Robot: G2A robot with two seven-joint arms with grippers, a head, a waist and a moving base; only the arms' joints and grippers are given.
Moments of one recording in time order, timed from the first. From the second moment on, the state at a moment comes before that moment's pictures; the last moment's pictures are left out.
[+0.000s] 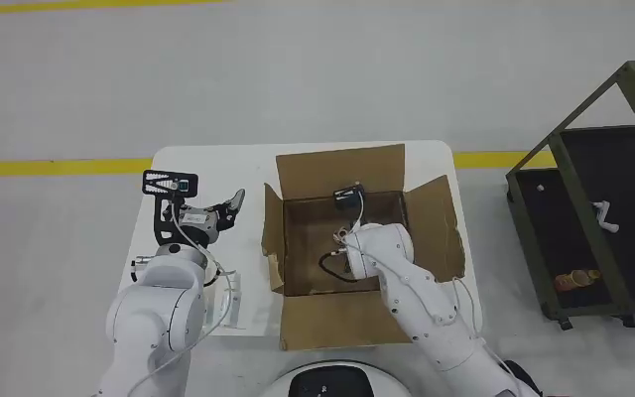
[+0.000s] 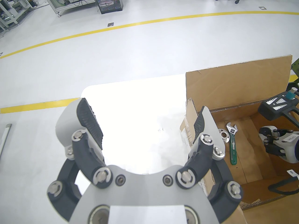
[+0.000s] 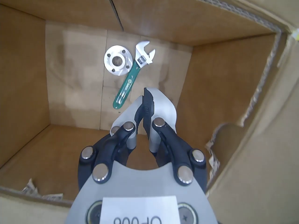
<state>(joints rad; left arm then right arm) 1.32 -1.40 -1.46 -2.18 1.52 0.08 -0.75 -0.85 -1.50 0.98 -1.49 -1.54 0.40 1.44</state>
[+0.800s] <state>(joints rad) 1.32 -1.40 -1.46 -2.18 1.52 0.08 -0.75 -0.84 -1.68 1.11 -1.31 -1.74 0.33 1.49</state>
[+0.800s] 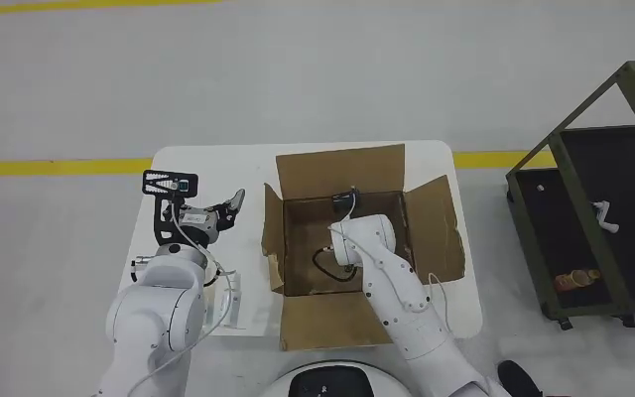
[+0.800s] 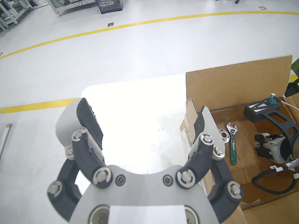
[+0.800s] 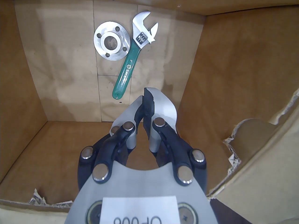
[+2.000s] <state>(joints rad) 1.32 -1.40 -1.46 -2.18 1.52 0.08 -0.75 -0.79 -1.74 1.13 -1.04 -1.70 0.47 1.35</state>
